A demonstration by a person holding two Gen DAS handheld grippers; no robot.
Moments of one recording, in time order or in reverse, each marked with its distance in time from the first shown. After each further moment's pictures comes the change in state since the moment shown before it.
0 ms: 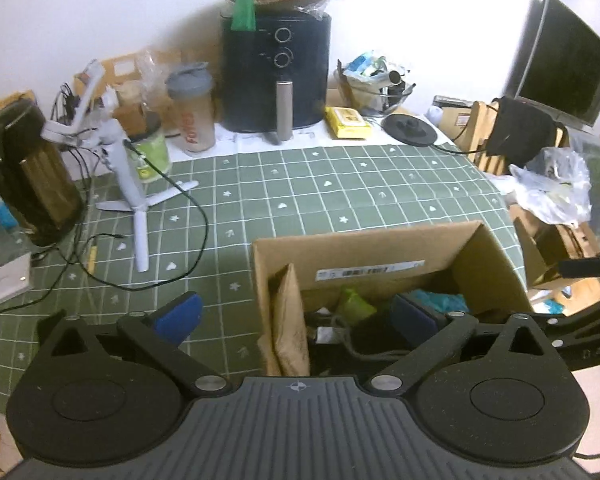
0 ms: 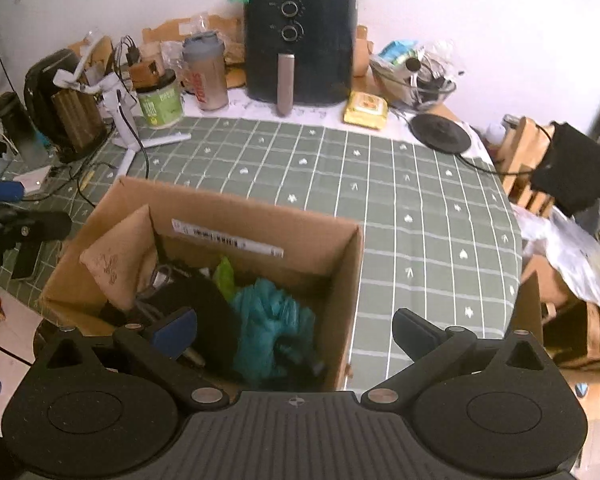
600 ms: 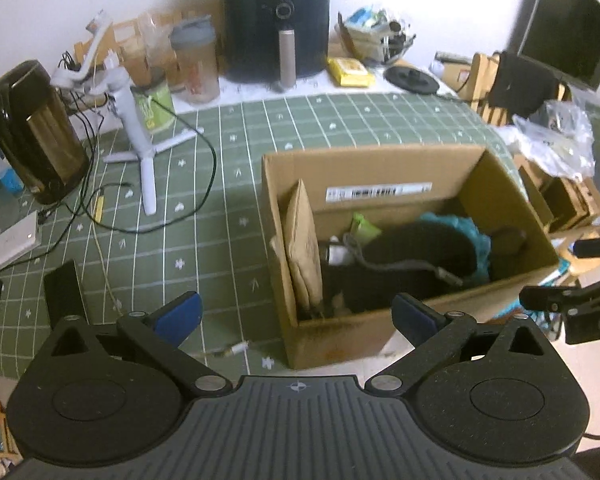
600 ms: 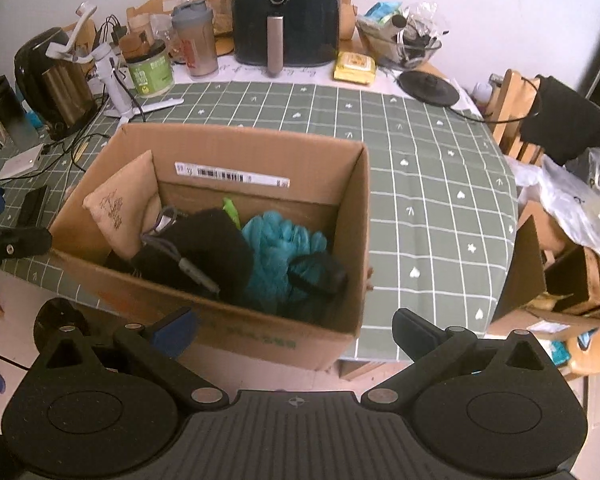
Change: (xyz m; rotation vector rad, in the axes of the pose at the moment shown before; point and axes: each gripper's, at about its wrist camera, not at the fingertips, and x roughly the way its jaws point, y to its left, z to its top) left arm -0.001 0.005 -0.043 0.032 0.127 0.013; right arm -0.003 0.018 -0.038 0.052 0.079 -0.011
